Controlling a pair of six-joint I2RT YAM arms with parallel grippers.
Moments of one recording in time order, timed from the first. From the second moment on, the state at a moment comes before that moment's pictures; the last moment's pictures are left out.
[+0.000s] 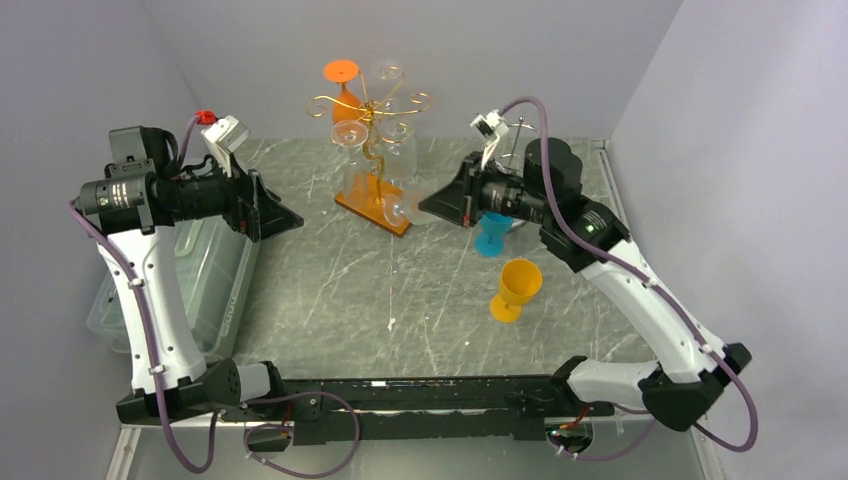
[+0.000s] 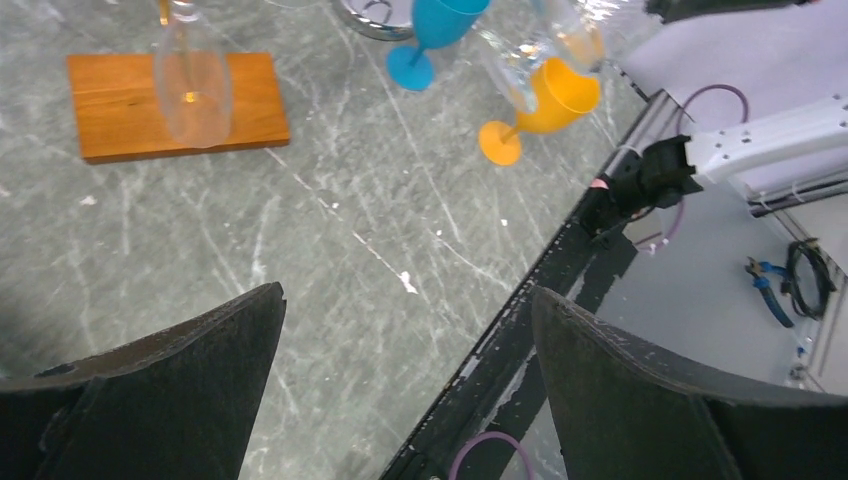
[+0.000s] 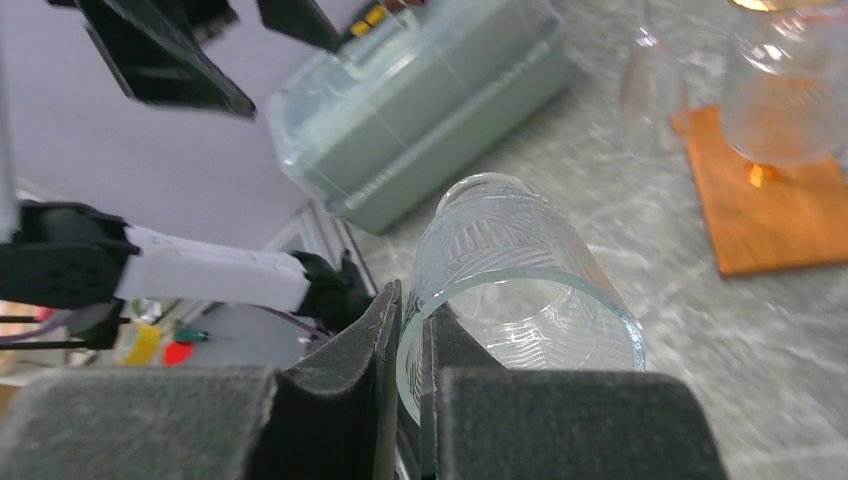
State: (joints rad) left arm 0.26 1.28 1.87 -1.51 1.06 0.48; right arm 0.66 1.17 1.43 -0.46 -0.46 0.41
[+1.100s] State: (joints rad) left arm -0.16 1.36 1.83 -1.21 0.87 0.34; right arm 0.71 1.43 1.57 0.02 -0.66 0.69
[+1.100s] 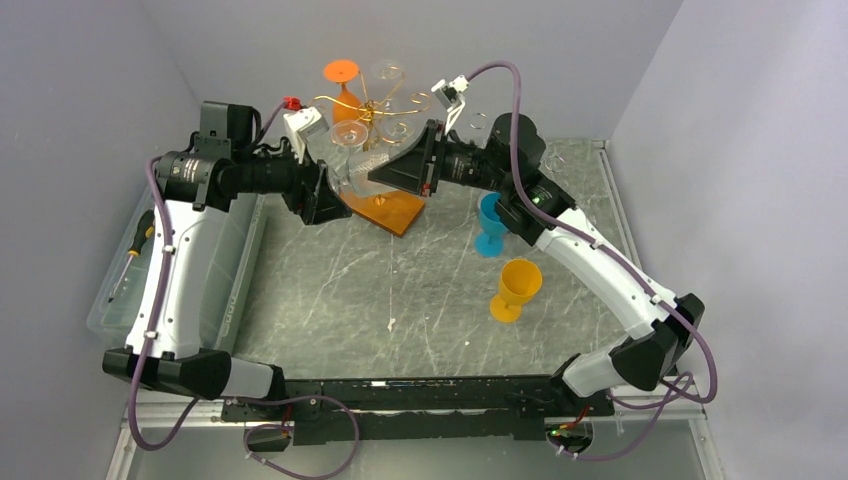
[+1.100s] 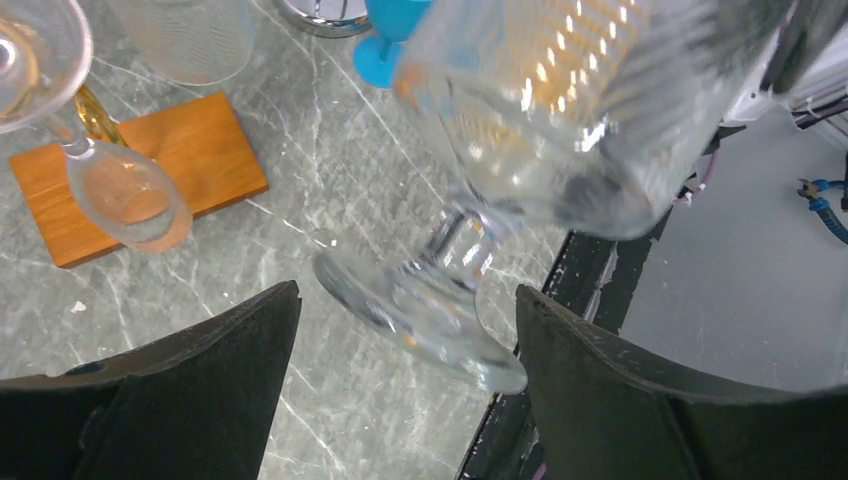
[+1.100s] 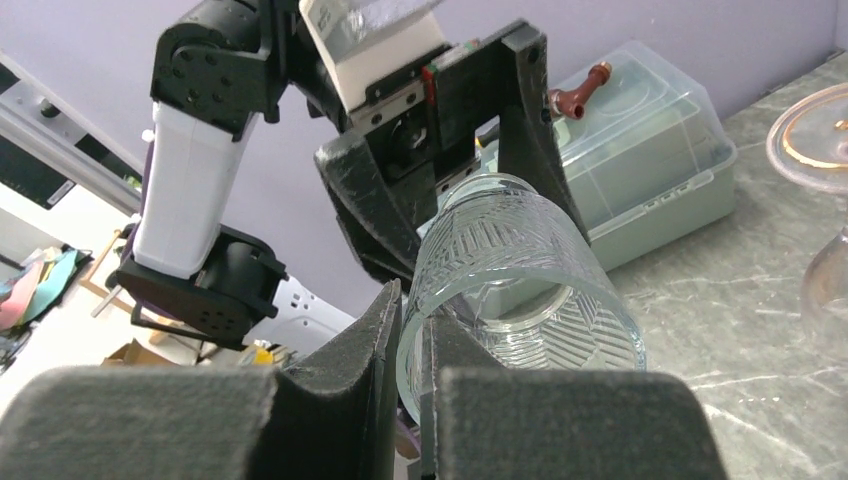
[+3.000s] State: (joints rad) left arm -0.24 0.73 1.17 -0.79 0.80 1.53; right arm 0.50 1.23 1.21 -0.40 -0.27 0.31
